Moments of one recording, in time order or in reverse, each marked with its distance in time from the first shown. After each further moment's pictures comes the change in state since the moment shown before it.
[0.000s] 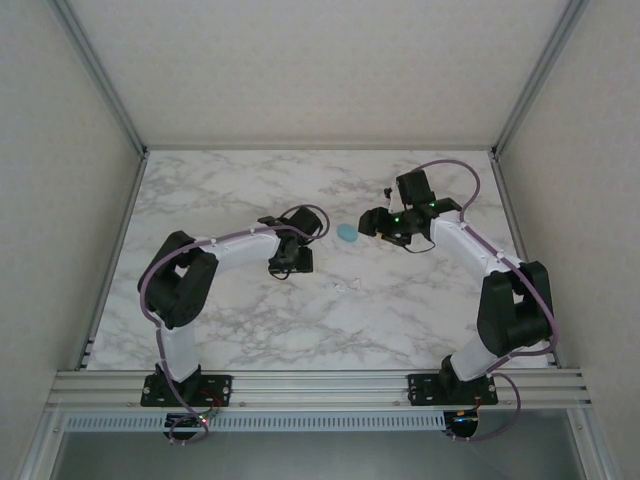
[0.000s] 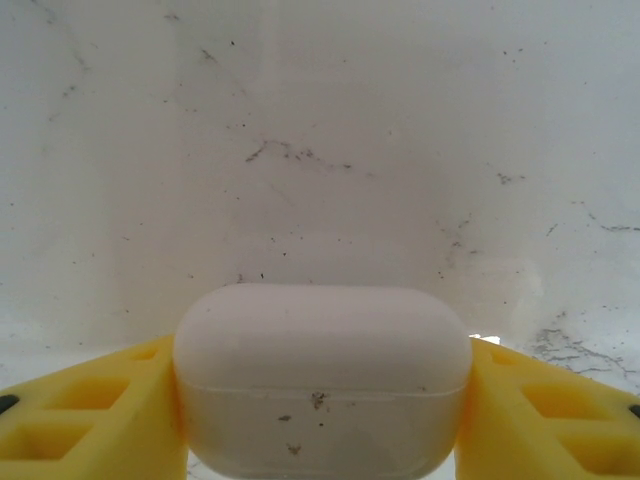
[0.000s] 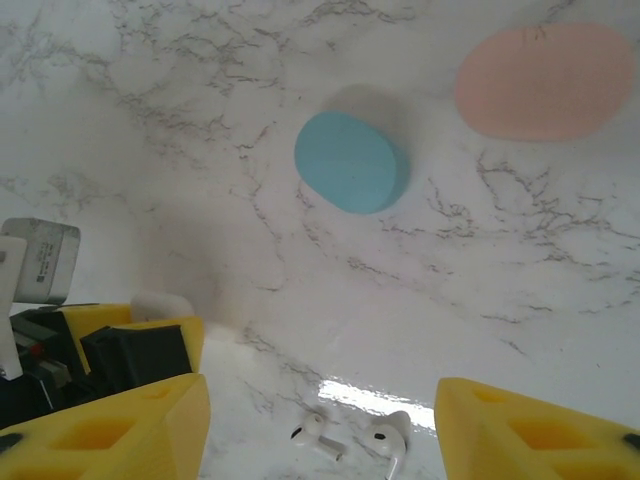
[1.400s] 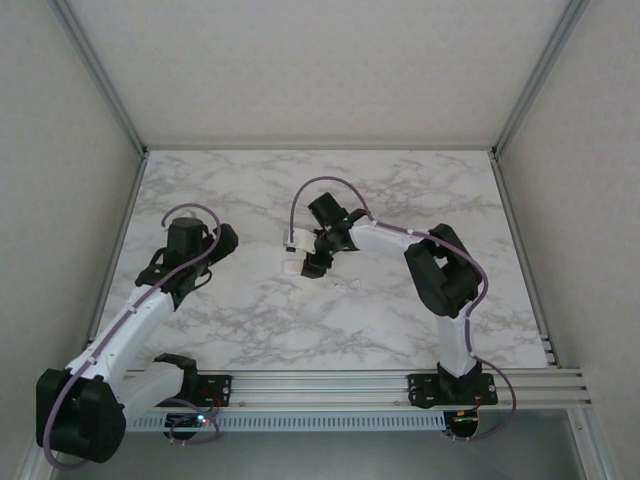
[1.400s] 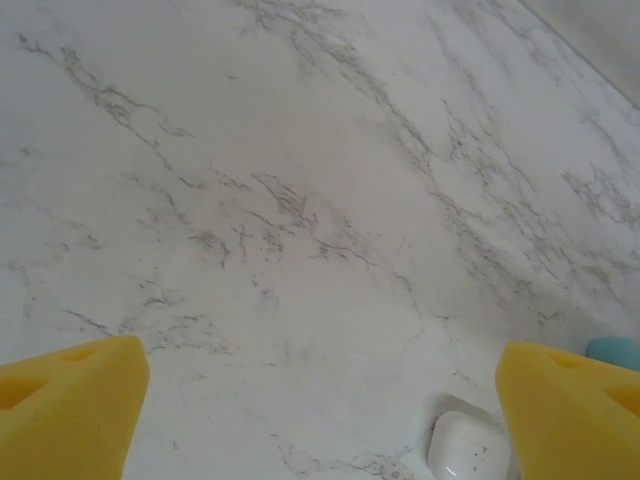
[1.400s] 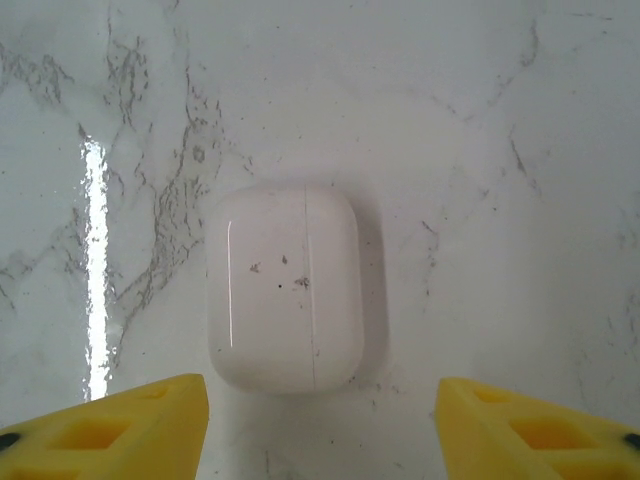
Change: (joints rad) left arm 0.481 -0.886 -0.595 0.346 -0.001 0.000; right arm 0.387 0.443 0.236 0.100 0.011 -1.239
